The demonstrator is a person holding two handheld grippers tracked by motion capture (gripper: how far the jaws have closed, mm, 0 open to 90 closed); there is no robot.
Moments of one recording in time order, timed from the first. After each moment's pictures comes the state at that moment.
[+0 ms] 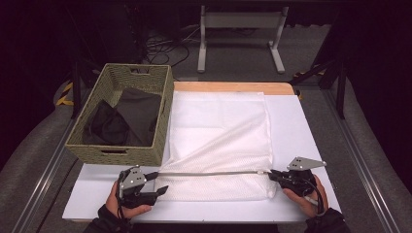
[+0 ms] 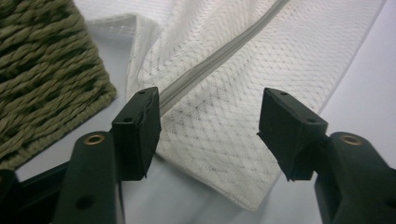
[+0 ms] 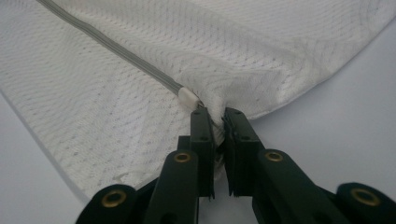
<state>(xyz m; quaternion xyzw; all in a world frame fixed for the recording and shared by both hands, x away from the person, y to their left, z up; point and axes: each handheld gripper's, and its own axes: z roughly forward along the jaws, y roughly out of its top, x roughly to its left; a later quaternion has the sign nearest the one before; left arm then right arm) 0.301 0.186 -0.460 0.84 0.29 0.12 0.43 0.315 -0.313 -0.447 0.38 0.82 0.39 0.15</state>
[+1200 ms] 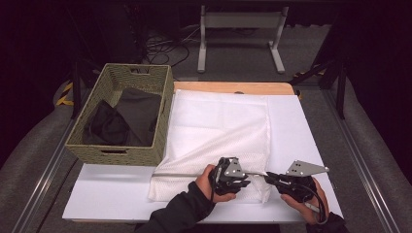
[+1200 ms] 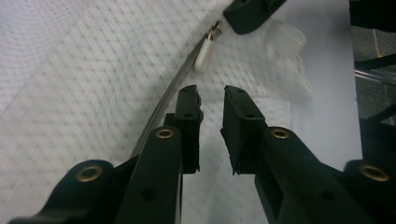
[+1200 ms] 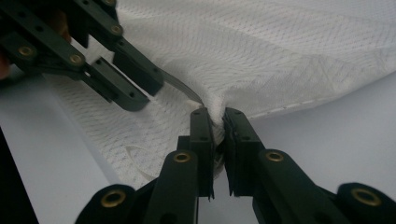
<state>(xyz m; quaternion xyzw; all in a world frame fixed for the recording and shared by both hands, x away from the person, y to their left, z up) 0.337 -0.053 -0.442 0.90 0.13 0.04 0.42 0.293 -0.295 -0.424 0.35 0.82 0.42 0.16</state>
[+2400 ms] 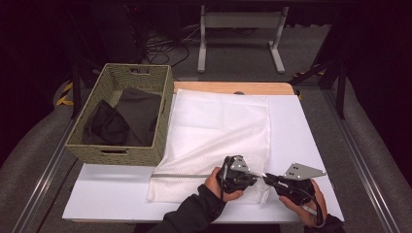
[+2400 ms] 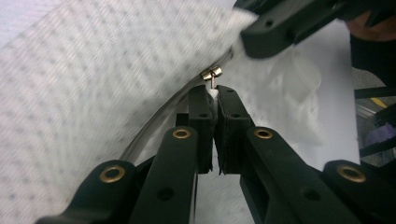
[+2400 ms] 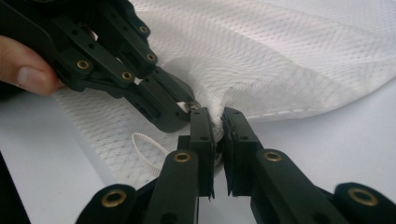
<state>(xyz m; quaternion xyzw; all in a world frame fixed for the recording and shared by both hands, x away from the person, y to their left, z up) 0.345 -0.065 -0.458 0.88 0.19 -0.02 0.44 0.288 -0.291 -0.426 0.34 0.83 0.40 0.18</state>
